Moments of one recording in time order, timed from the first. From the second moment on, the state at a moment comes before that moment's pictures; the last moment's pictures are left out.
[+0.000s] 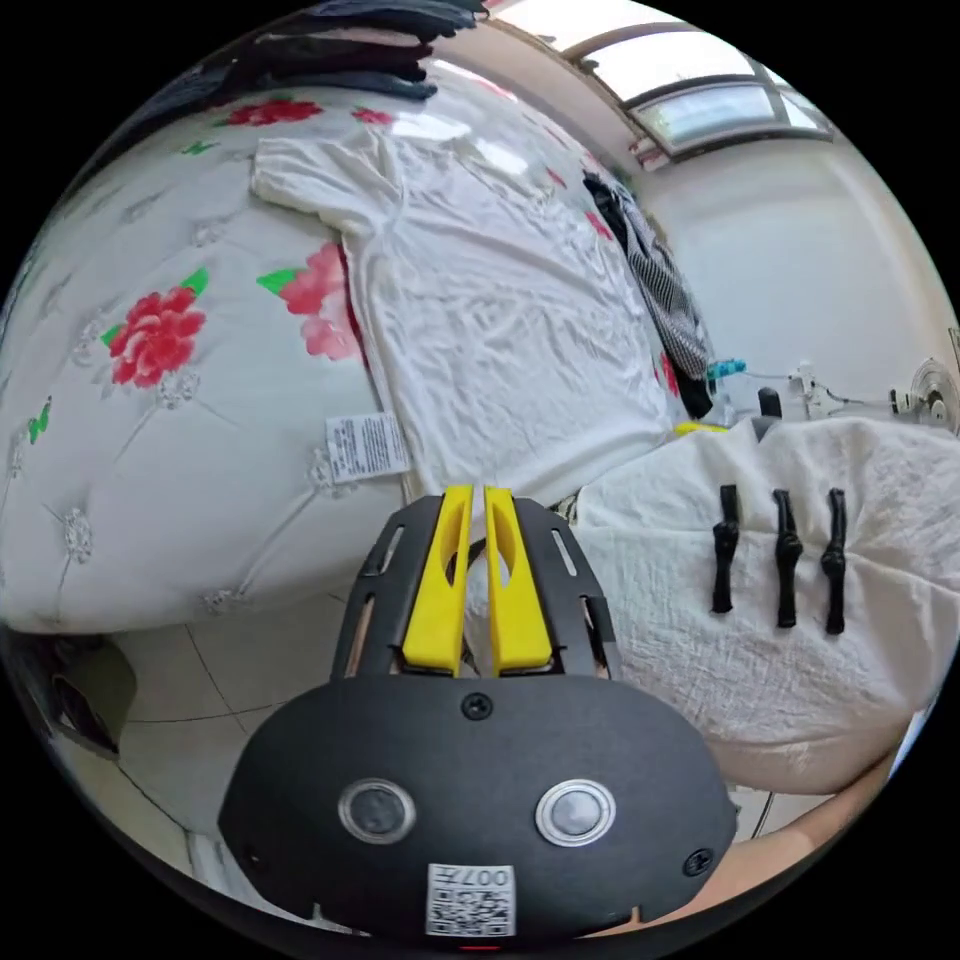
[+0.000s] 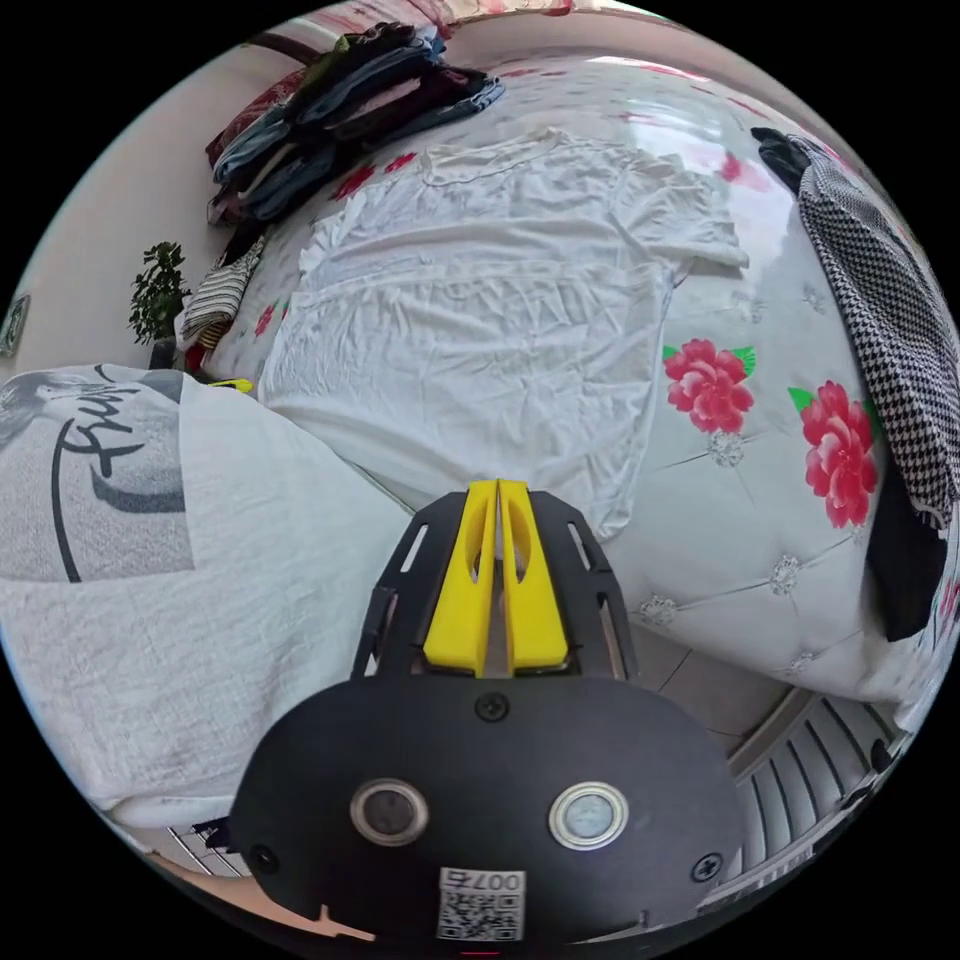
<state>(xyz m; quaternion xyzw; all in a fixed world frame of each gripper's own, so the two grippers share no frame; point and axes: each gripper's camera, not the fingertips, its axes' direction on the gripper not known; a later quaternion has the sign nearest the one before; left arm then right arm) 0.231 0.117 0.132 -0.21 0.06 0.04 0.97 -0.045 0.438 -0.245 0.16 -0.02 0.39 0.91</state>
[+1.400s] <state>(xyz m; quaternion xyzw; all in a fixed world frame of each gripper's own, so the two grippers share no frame) 0.283 0.030 0.188 -0.09 0.03 0.18 0.98 0.013 0.409 -0.283 0.22 -0.09 0.37 0.90</state>
